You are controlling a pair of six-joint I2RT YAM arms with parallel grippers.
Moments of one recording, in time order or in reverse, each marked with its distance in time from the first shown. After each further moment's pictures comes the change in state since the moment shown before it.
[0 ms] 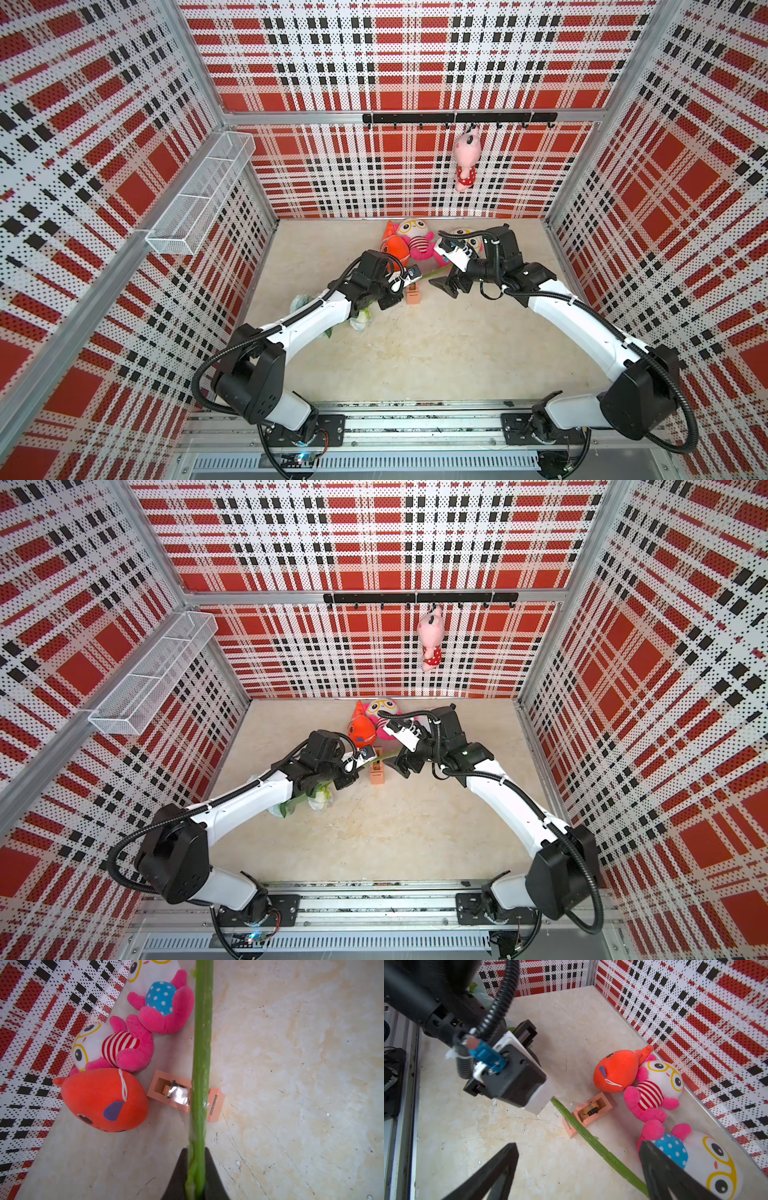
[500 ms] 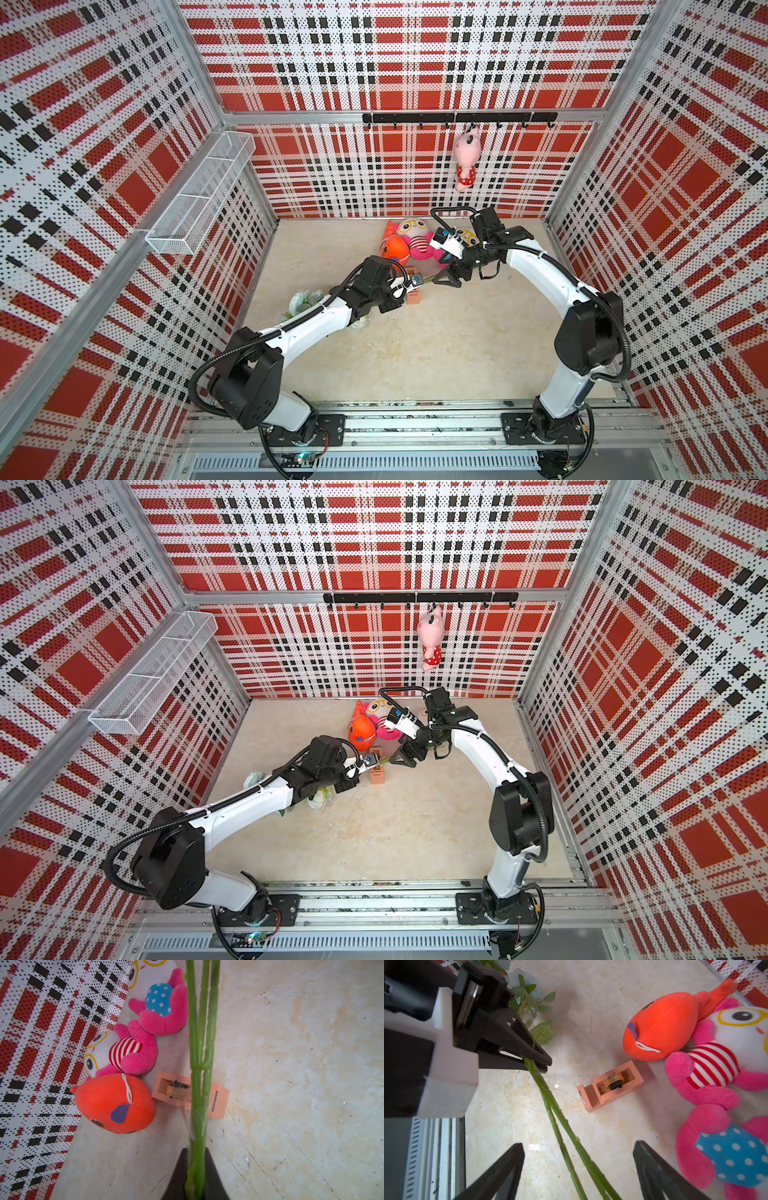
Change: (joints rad) left arm -0.041 -0.028 -0.056 0.054 -0.075 0.091; right arm -0.092 0.385 0.389 -0.469 -0.214 -0.217
